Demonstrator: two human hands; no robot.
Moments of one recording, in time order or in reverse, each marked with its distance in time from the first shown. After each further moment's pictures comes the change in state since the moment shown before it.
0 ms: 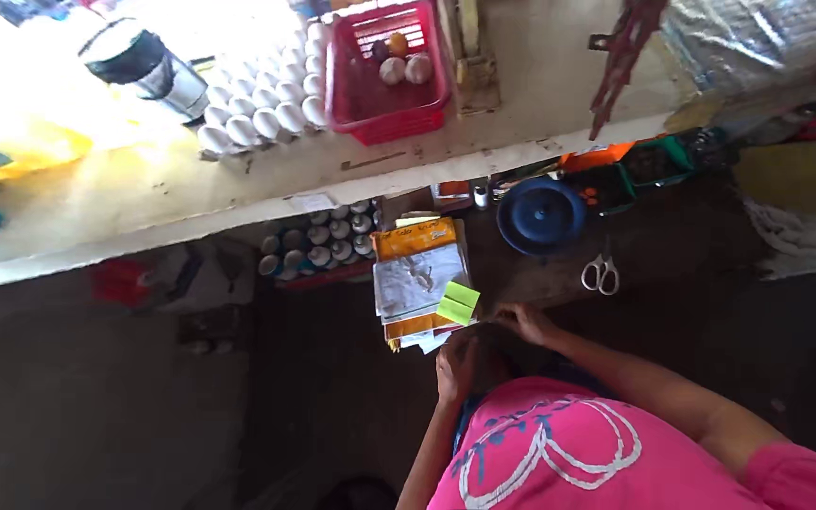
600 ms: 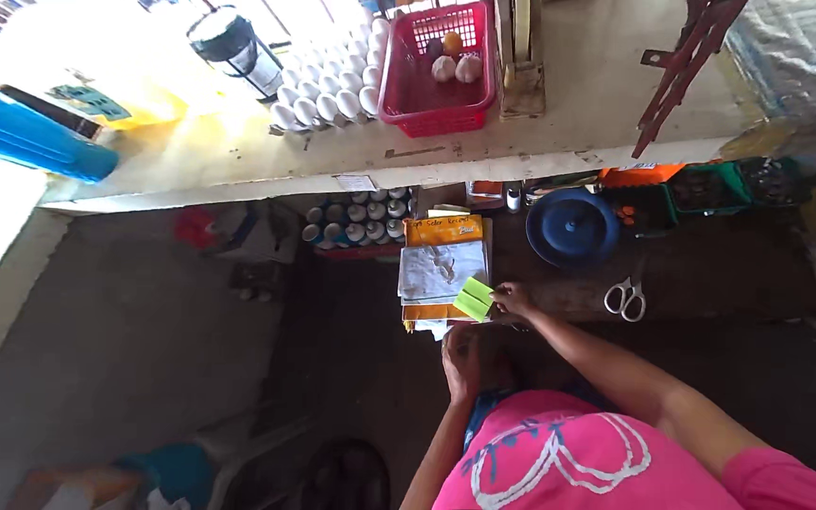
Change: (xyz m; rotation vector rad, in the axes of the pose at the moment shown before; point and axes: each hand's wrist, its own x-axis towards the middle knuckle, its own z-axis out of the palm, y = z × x) left_hand -0.010 0.004 0.022 -0.088 0.370 -0.048; right_hand 0.073 -0.026 0.003 0.410 0.039 0.294
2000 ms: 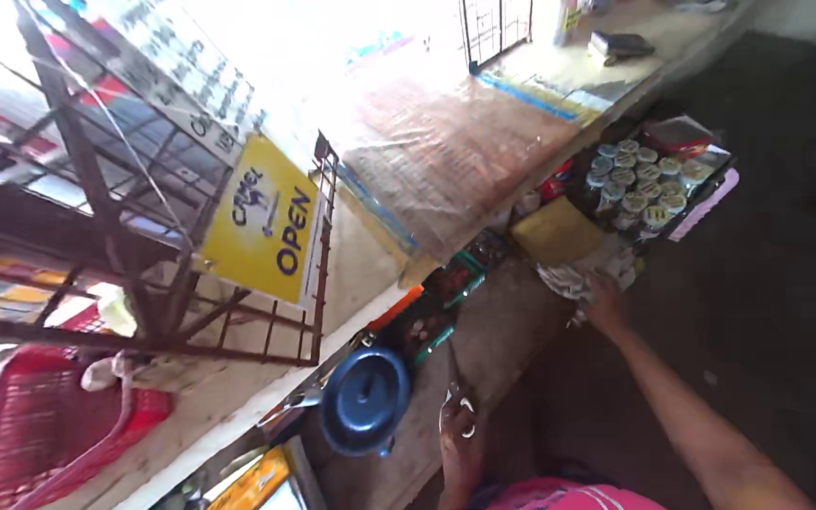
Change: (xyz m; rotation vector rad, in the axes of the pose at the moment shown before) left_hand -0.027 0.158 0.293 0.034 -0.631 0.540; right_hand -0.231 0.203 -0.474 -0.301 1.124 0.078
